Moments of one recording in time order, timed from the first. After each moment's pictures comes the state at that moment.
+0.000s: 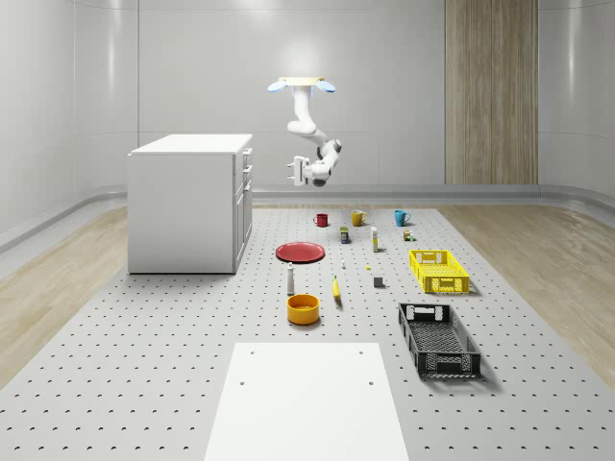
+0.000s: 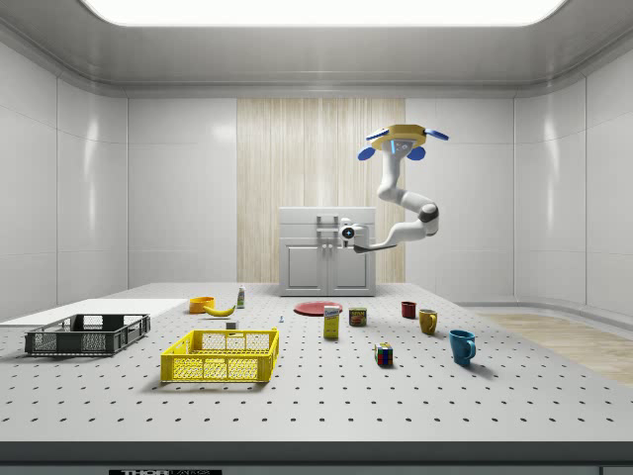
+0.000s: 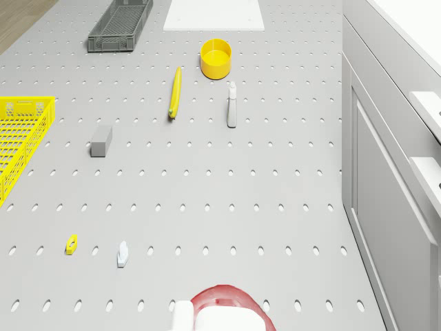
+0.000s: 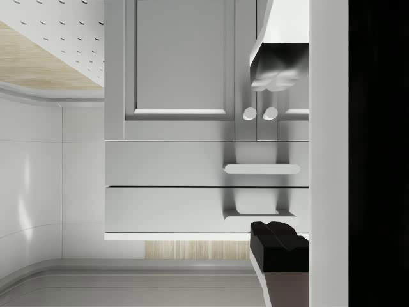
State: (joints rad) arm 0.74 -1.14 -0.72 -2.58 0.93 1.96 0.79
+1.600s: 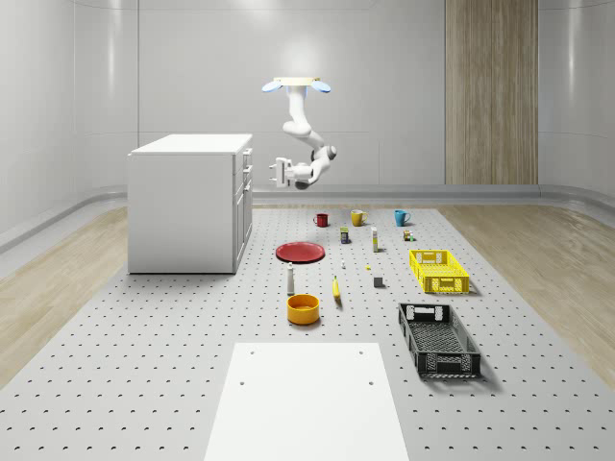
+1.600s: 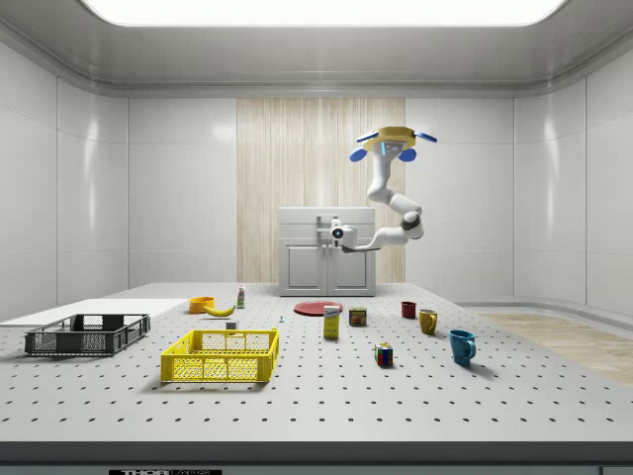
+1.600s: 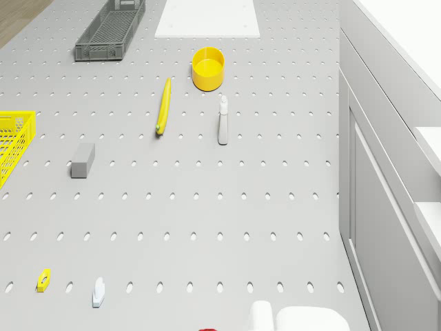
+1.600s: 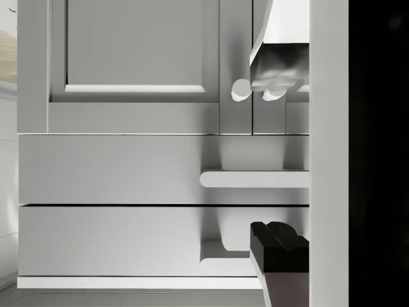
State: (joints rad) arm 0.81 -1.05 -0.55 -2.62 1.14 2.12 0.70
